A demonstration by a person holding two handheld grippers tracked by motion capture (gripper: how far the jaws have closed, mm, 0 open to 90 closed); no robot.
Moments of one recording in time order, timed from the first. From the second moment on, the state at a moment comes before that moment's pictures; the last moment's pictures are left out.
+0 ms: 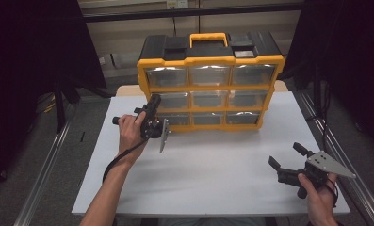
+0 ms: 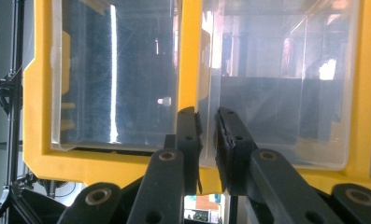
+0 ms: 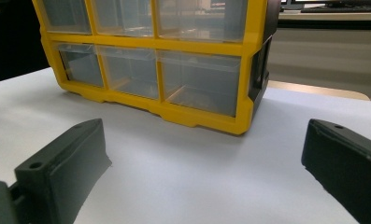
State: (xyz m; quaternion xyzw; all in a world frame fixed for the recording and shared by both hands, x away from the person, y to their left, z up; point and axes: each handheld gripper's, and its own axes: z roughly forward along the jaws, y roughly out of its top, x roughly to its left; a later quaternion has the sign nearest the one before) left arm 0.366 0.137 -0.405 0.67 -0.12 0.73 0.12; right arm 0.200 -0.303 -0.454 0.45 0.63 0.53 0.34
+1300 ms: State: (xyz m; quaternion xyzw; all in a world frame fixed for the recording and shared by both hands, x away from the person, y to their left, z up) left arm 0.348 0.141 -0.411 0.64 -0.13 0.74 0.15; right arm 0.205 -0.299 -0.455 0.45 0.64 0.53 0.33
